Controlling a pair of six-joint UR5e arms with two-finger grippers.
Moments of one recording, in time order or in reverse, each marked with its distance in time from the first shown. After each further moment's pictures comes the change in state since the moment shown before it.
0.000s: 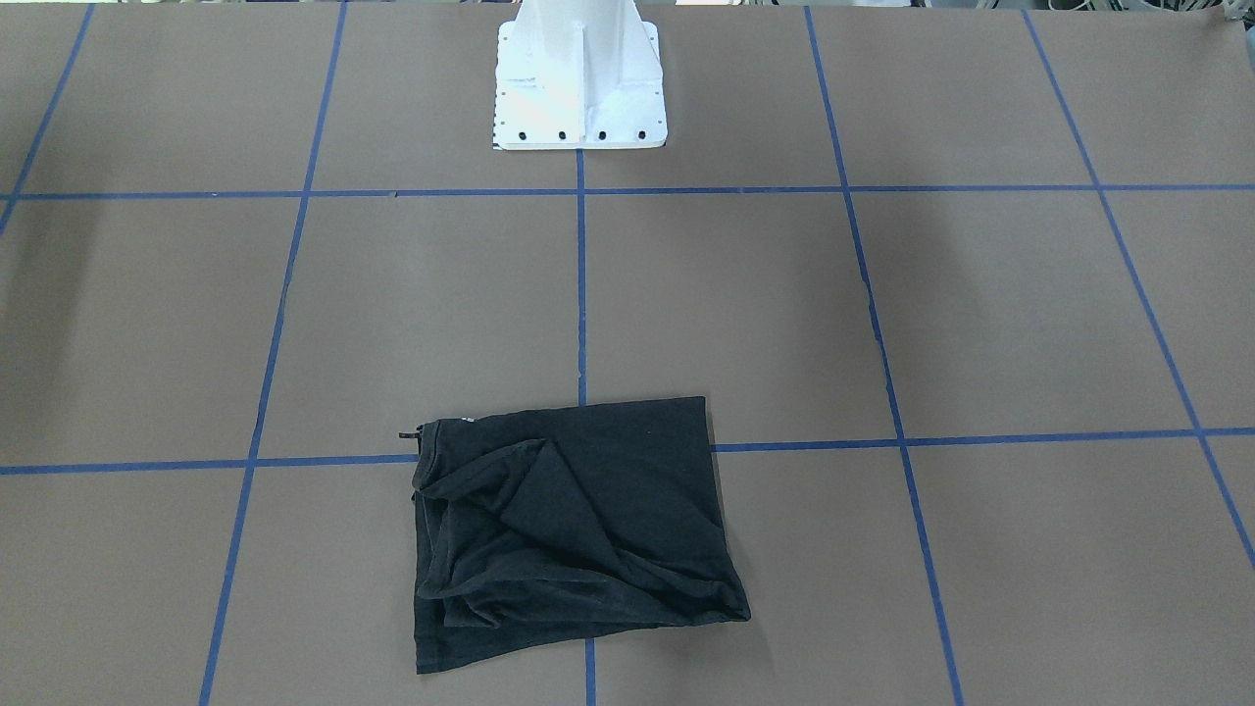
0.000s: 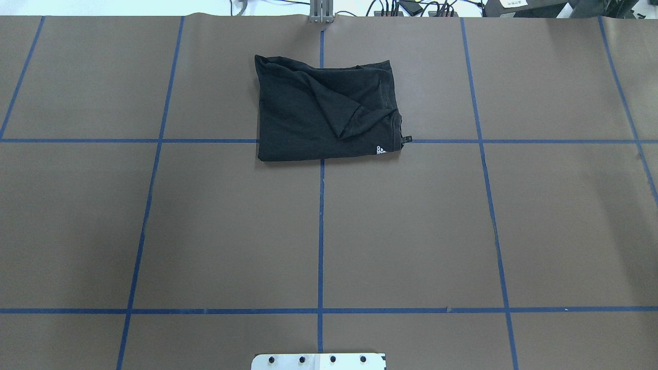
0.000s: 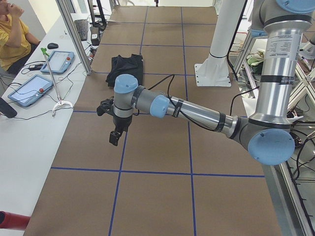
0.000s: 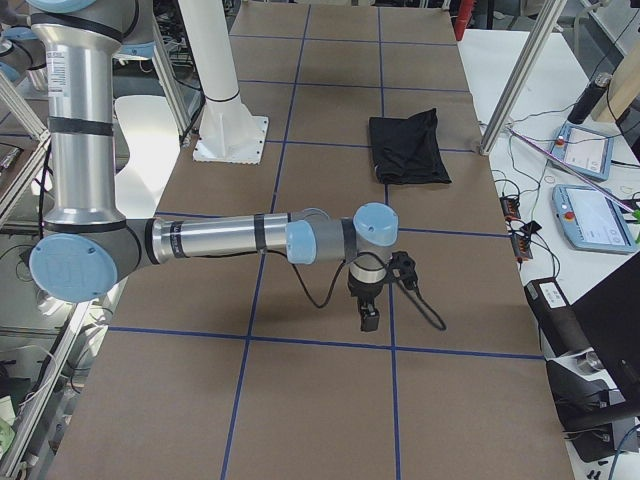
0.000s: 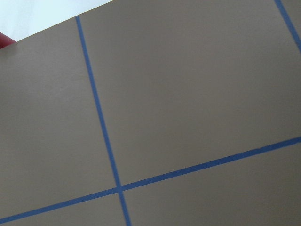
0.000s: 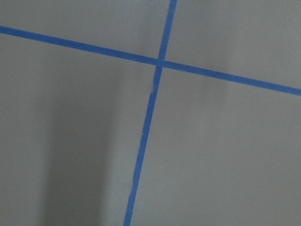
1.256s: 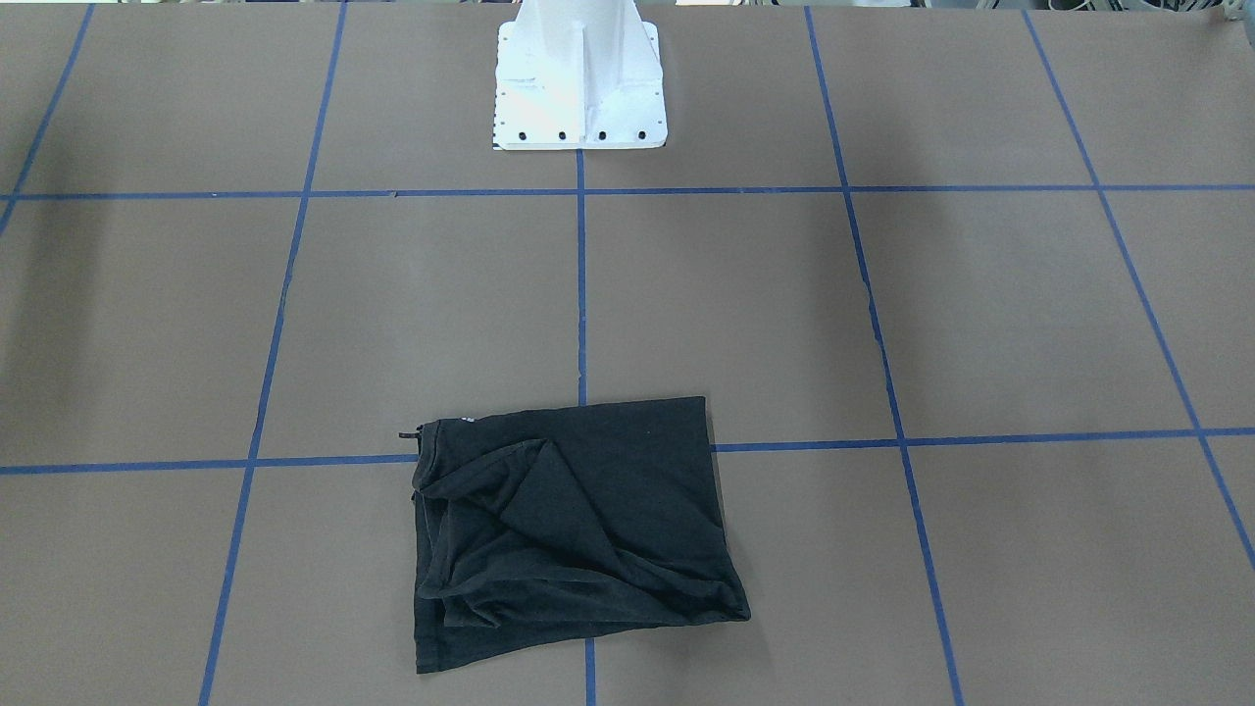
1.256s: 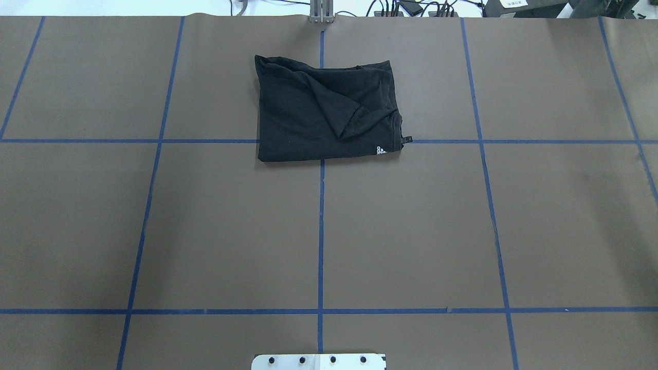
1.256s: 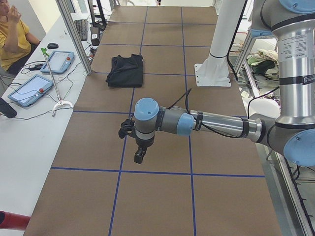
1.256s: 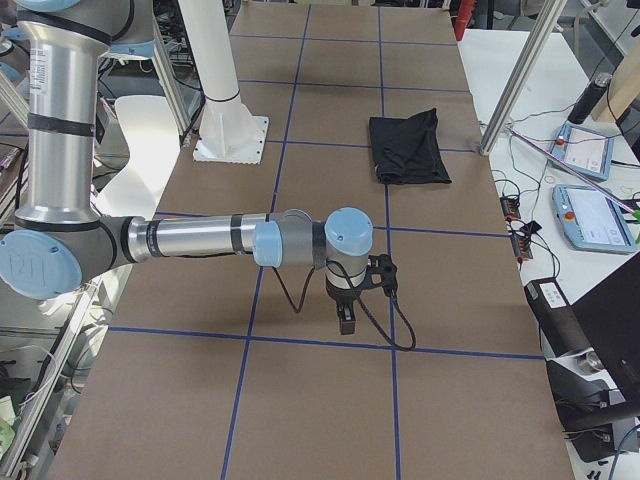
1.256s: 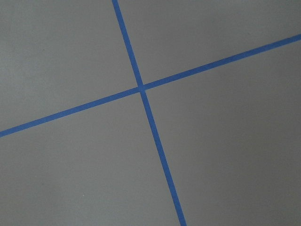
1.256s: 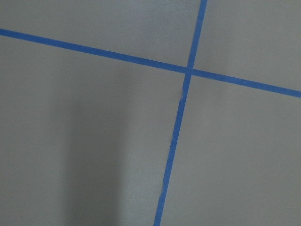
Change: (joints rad) left arm -0.015 0.171 -0.061 -0.008 -0.097 0.026; right arm -0.043 0.000 0.096 -0.041 0.017 0.043
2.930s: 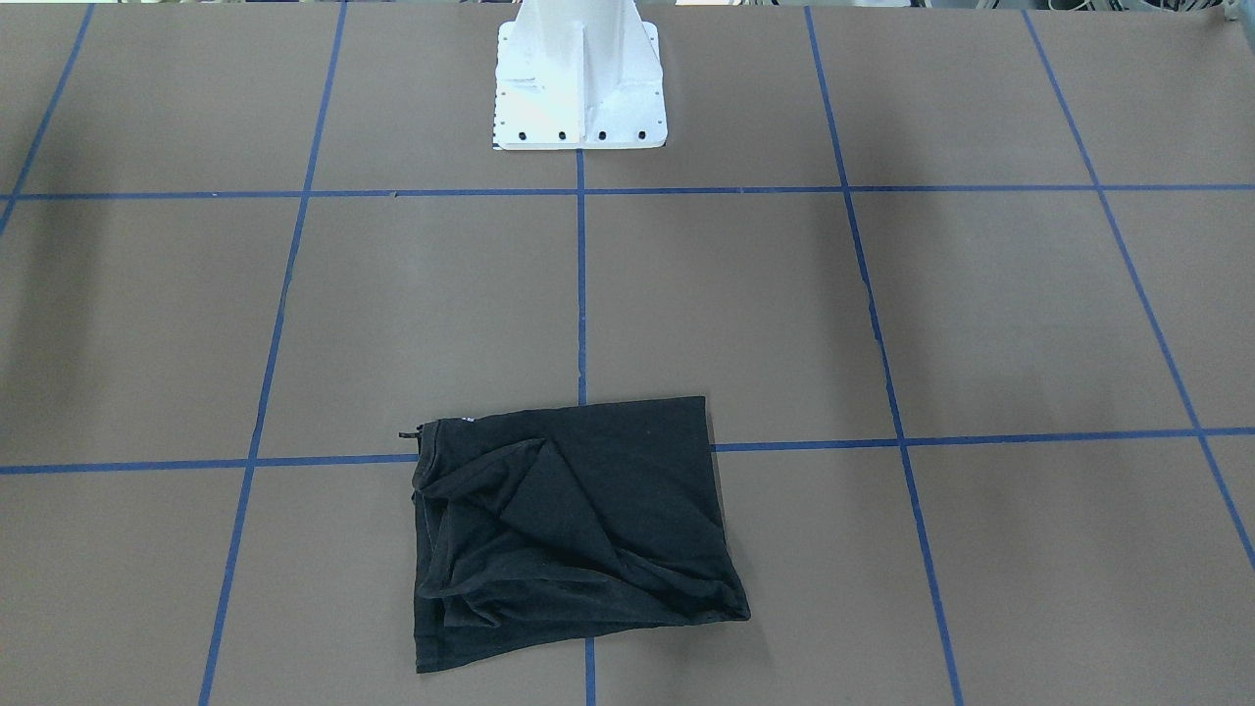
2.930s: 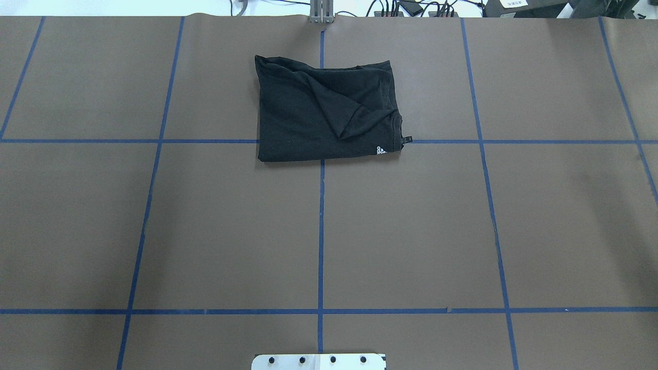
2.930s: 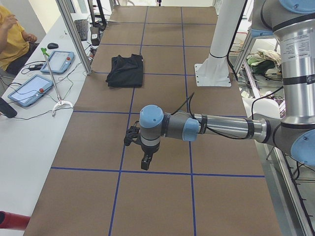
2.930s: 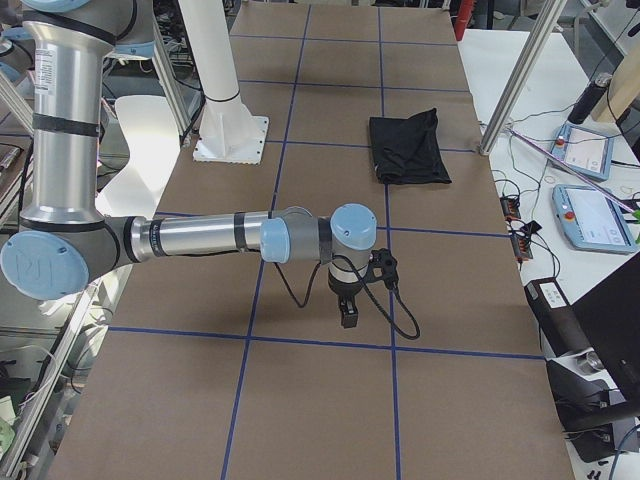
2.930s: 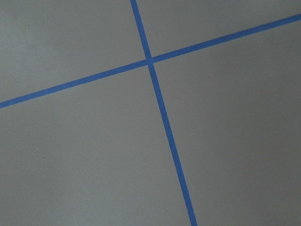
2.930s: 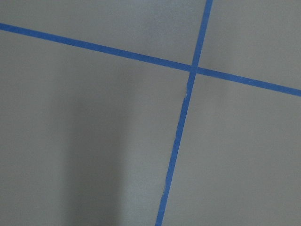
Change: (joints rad) left arm -0.001 0.038 0.009 0.001 0.000 -0.006; right arm -0.008 -0.001 -0.005 0.003 0.002 -0.004
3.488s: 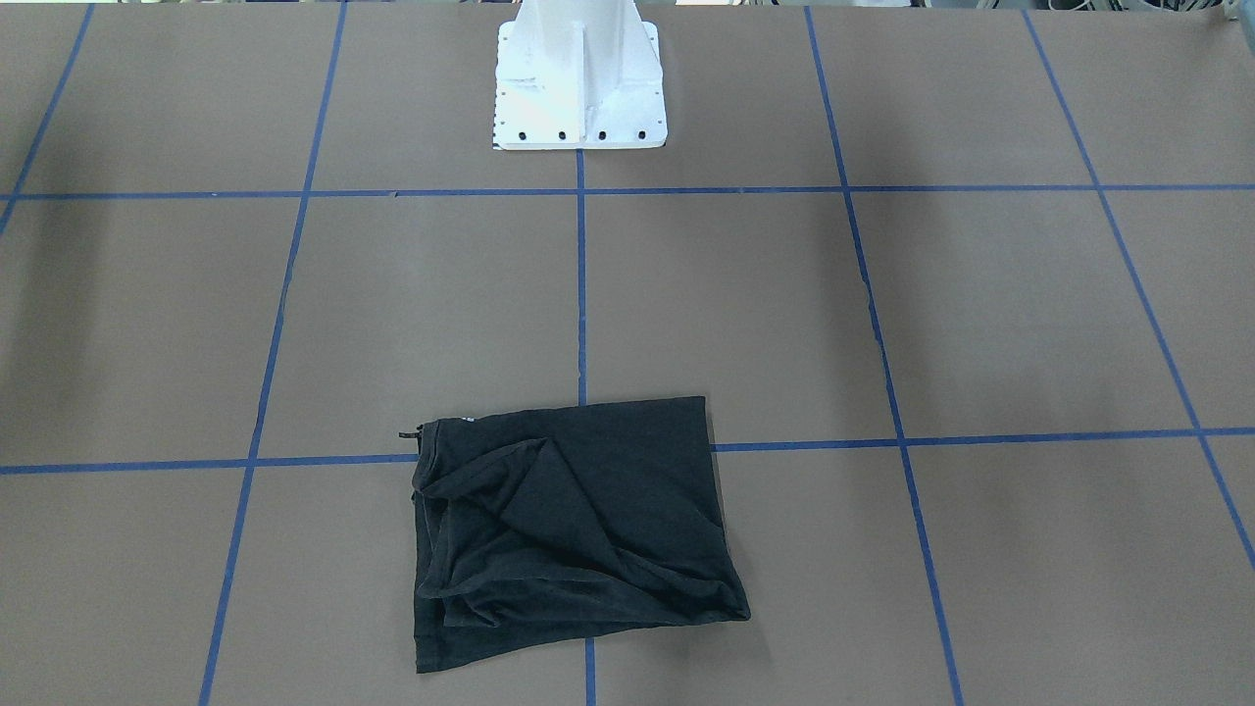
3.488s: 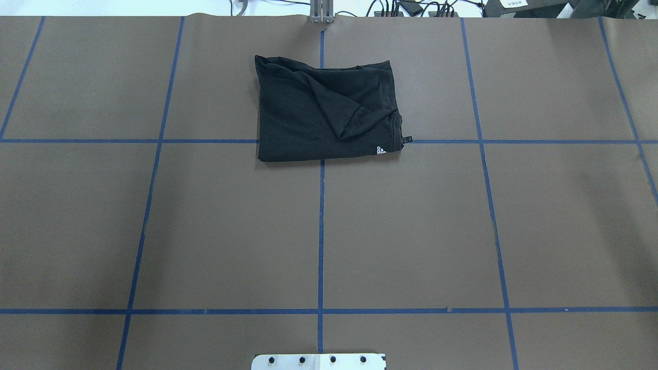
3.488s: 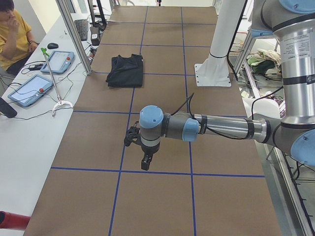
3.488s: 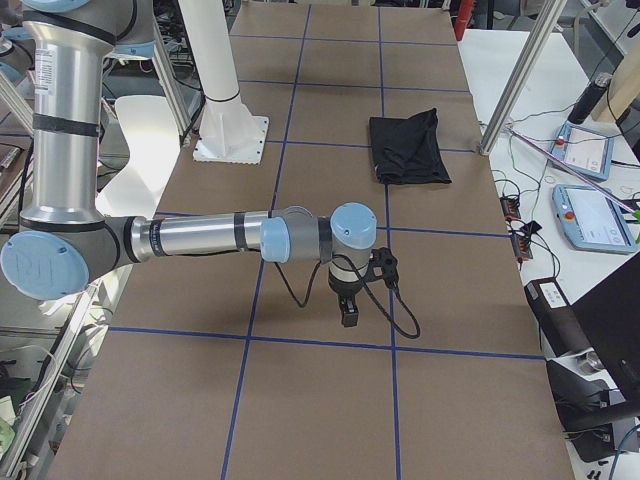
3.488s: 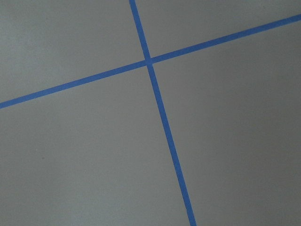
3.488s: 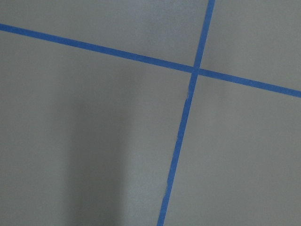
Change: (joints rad) left arm 0.001 0.000 0.008 -0.001 0.000 0.000; right arm 0.000 0.000 0.003 0.001 0.004 -0.001
